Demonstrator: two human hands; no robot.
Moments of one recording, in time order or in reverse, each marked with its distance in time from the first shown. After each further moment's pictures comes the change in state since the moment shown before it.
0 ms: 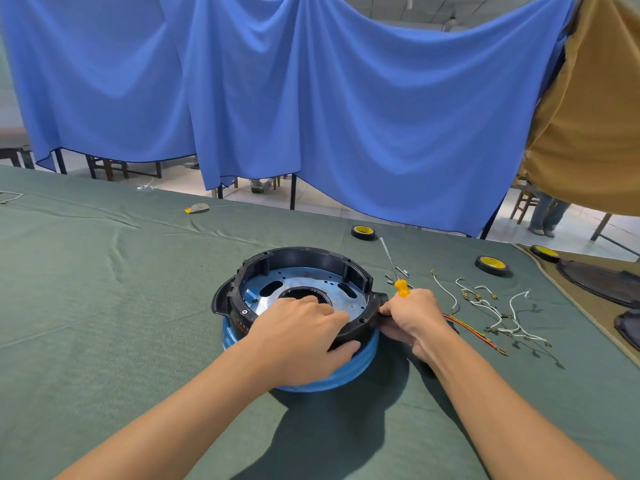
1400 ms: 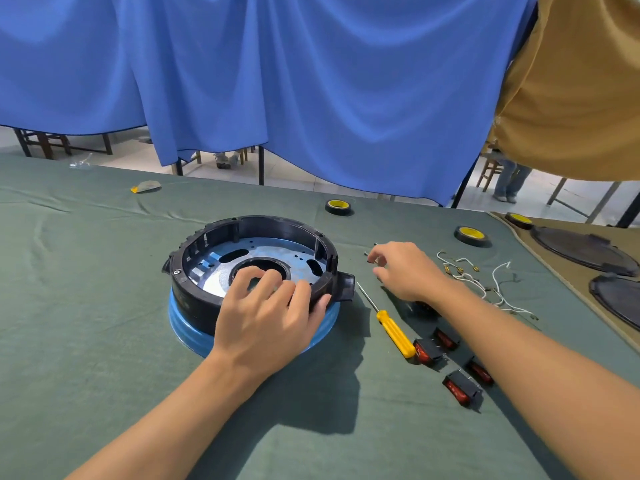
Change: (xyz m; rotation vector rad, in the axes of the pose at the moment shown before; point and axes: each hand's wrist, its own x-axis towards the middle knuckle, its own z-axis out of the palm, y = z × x) left_hand 0.019 -0.008 0.048 0.373 0.781 -0.093; right_hand 0.074 -0.011 -0.025 -1.134 -0.115 -0.671
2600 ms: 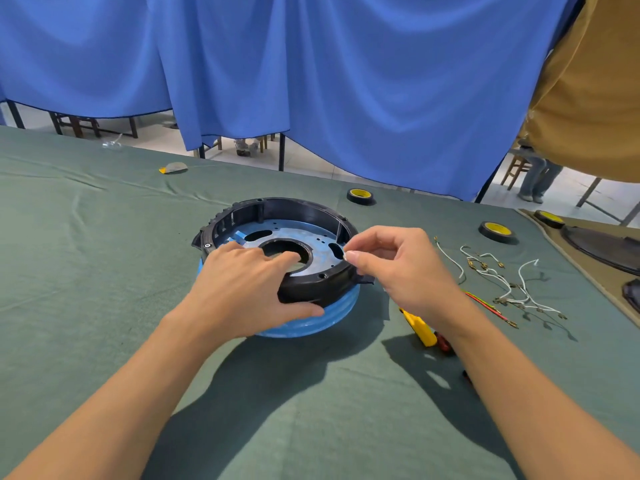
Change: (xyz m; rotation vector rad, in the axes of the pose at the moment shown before) left_hand 0.002 -0.053 -0.018 -0.212 -0.623 -0.114; right_hand -0.074 -0.084 -0.031 0.908 0.142 -0.167
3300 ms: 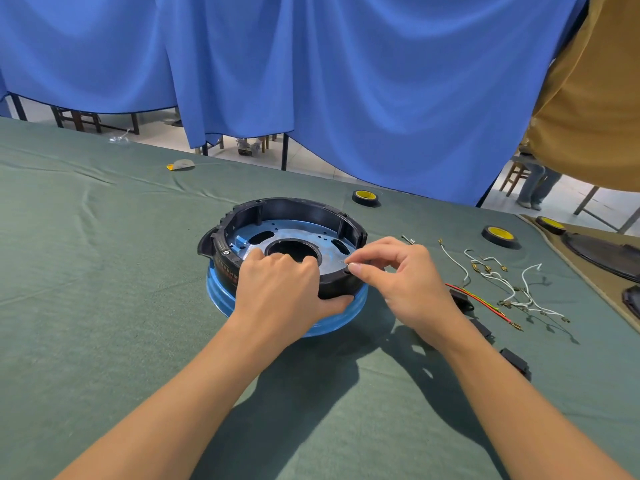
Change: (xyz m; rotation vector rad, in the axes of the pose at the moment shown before) left_hand 0.001 0.038 0.000 0.064 0.072 -0.171; right_hand -0.008 0.008 0.017 -0.026 0.059 -0.011
